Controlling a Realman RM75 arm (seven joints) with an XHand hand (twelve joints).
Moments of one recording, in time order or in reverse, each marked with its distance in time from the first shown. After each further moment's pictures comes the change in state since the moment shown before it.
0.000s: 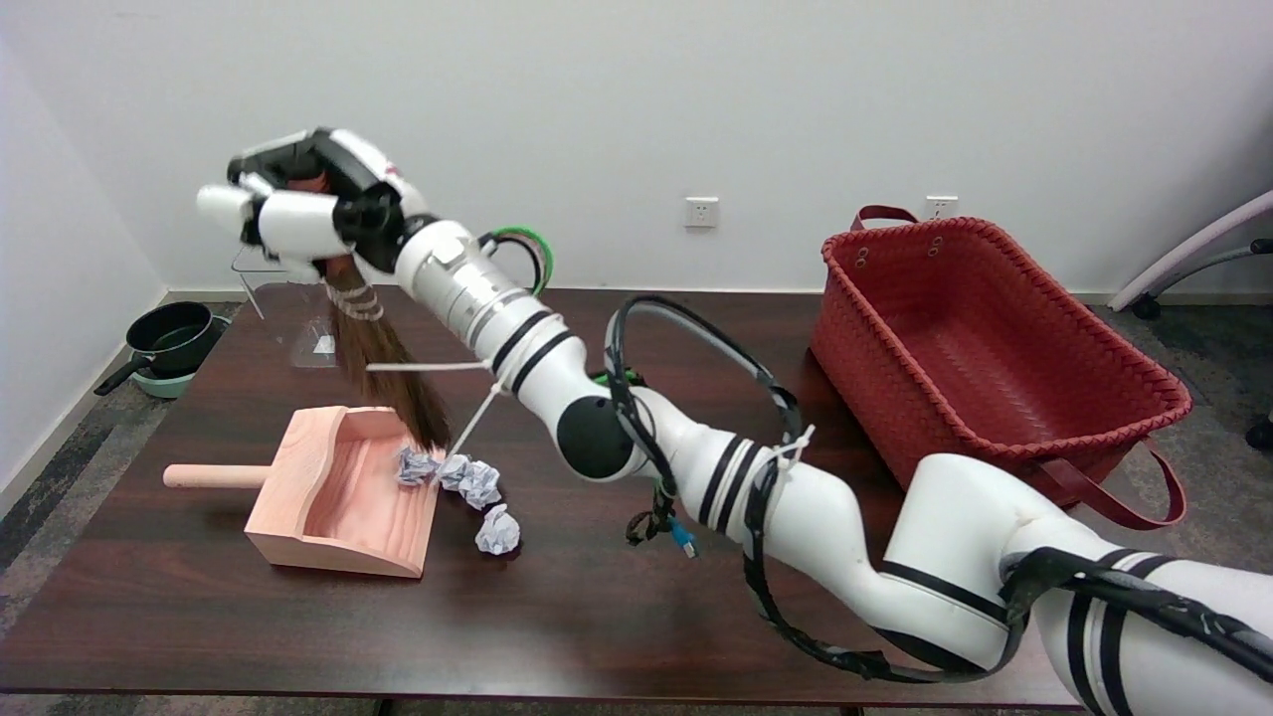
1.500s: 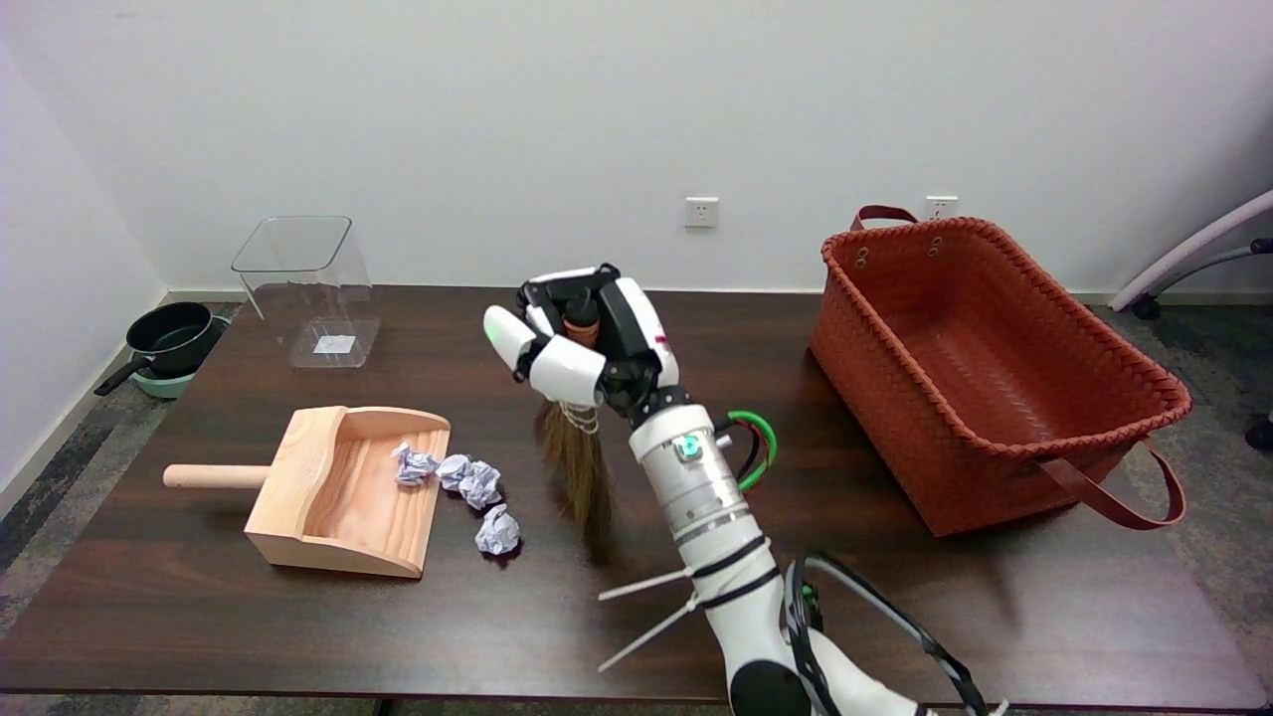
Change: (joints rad) arm -0.710 0.166 0.206 -0.447 -0.324 -0.407 -0.005
